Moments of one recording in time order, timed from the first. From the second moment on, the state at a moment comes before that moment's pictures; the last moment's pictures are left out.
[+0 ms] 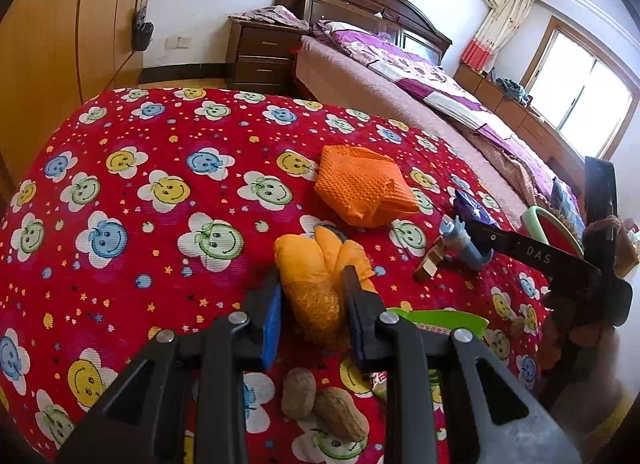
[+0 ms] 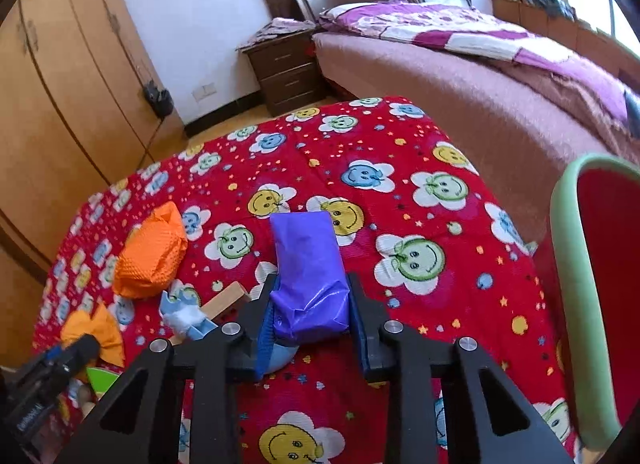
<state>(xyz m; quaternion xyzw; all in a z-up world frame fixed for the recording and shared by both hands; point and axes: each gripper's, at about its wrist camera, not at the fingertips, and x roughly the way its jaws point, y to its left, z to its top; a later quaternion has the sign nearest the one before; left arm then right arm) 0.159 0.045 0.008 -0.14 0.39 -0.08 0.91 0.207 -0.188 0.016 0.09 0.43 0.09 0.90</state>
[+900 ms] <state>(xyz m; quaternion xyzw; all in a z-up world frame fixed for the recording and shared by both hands) 0.118 0.015 0.060 -0.13 0.36 -0.09 0.92 0.120 -0.229 0.059 0.18 0.39 0.12 0.89</state>
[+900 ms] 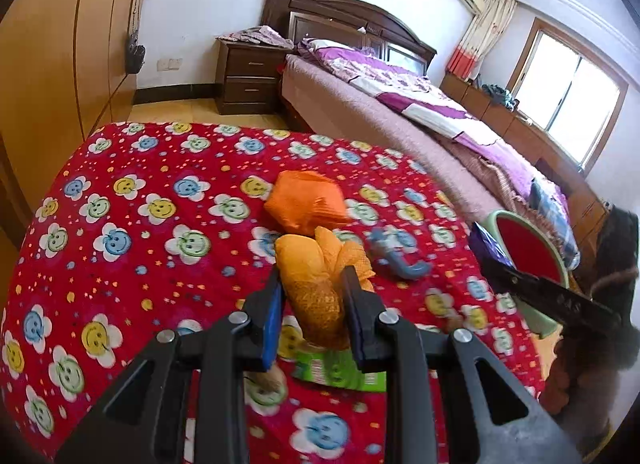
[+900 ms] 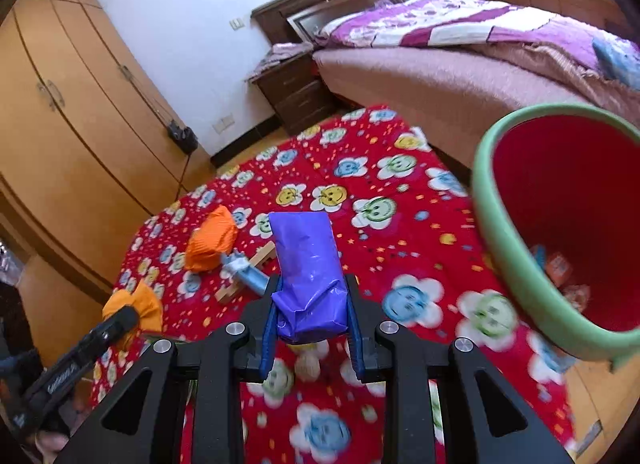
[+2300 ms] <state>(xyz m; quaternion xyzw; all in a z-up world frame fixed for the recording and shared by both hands) 0.159 -0.241 0.085 -0.01 0.36 -0.24 0.90 0.036 -0.430 0.064 0.27 0.30 -0.02 0.92</state>
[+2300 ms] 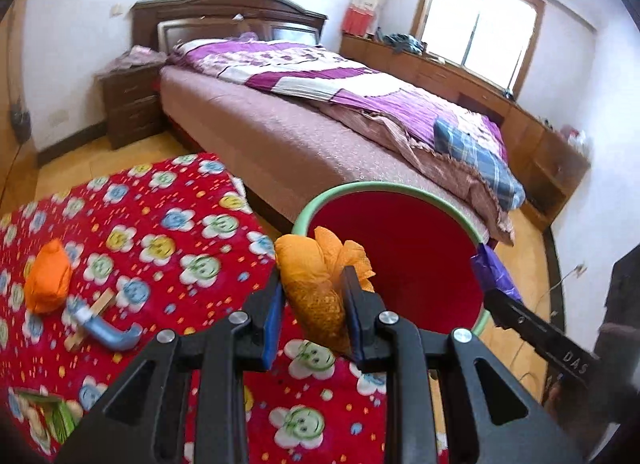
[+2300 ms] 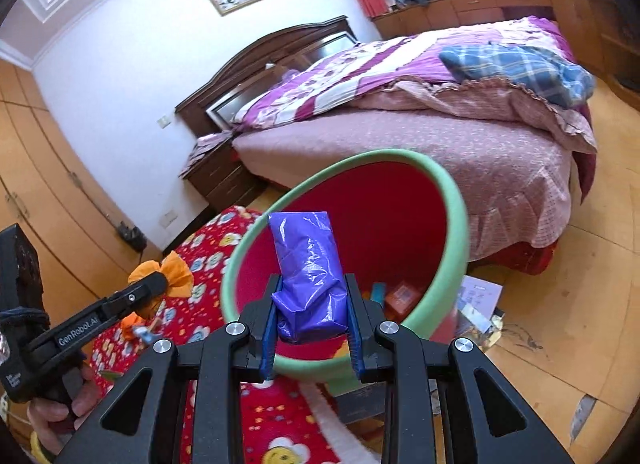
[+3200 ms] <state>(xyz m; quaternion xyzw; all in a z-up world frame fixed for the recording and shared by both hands) 0.174 -0.272 0.052 -0.01 0.40 -0.27 0.87 0.050 -0.451 0.034 0.30 0.33 -0.05 0.90</state>
